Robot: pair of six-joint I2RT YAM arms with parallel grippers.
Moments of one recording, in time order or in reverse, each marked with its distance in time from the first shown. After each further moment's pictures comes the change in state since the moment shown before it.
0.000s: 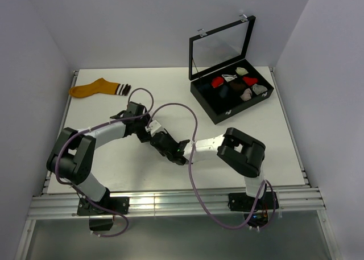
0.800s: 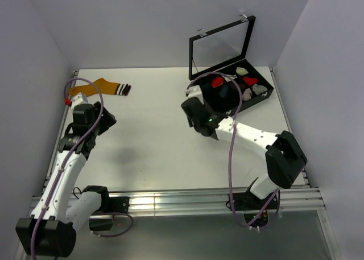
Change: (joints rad) left arm 0.334 -0.710 -0.060 -0.242 -0.349 0.222; right arm -0.303 -0.379 0.035 -0.418 0.034 0.132
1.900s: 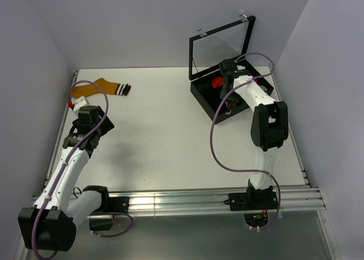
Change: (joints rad) left arm -0.002 0.035 -0.058 -0.004 -0.177 0.087; right arm -0.598 0.443 0.608 -0.504 -0.166 0.179
